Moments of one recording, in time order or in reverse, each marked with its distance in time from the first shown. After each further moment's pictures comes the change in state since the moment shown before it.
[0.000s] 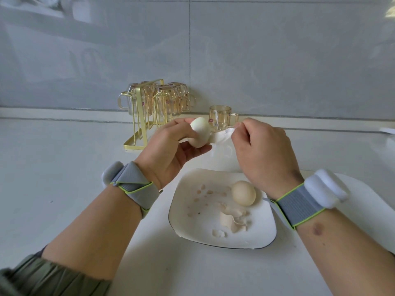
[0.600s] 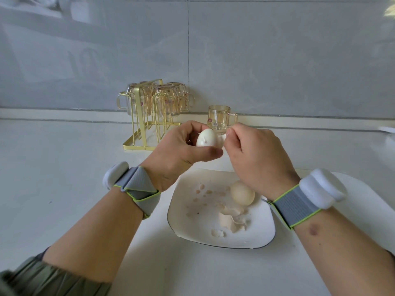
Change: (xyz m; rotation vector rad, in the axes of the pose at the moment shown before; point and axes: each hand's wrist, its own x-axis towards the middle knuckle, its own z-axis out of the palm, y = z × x) left_hand -0.005 -0.009 0.003 0.554 -0.122 0.126; right_hand -0.003 0.001 0.004 -0.038 -0.116 -0.100
